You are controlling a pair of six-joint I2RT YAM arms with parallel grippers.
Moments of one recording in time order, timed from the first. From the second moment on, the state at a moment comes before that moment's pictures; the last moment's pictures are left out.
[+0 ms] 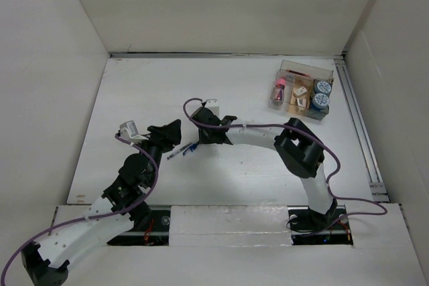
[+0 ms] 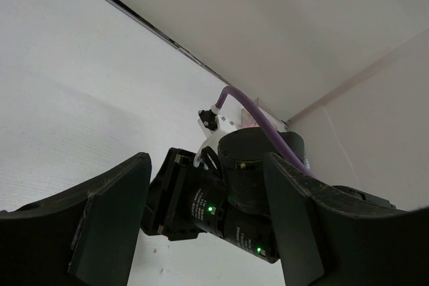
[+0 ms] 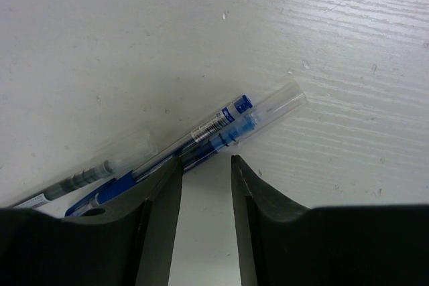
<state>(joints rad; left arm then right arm) -0.81 0.42 0.33 0.16 -0.68 -0.75 0.96 2.08 1.49 -0.37 0.37 0.72</state>
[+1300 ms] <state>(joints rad) -0.81 0.44 0.33 0.16 -0.67 -0.75 0.69 1.82 1.21 -0.27 0.40 0.82</state>
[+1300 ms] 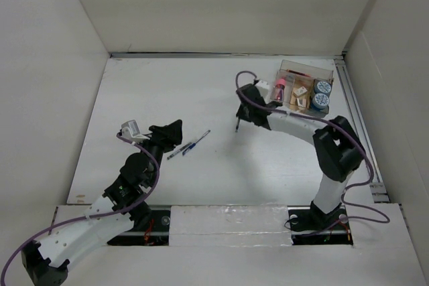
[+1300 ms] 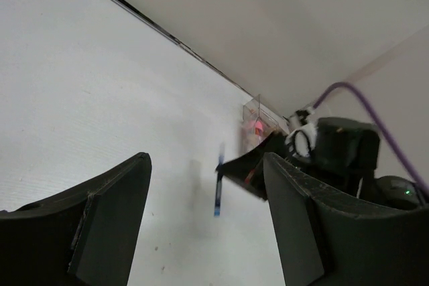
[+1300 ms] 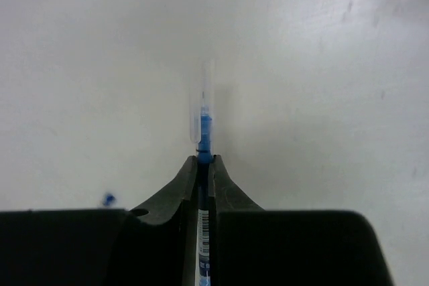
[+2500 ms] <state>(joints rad) -0.81 0.48 0.33 0.18 -0.65 -0.75 -0.11 2.09 1.56 0.04 0.32 1.38</state>
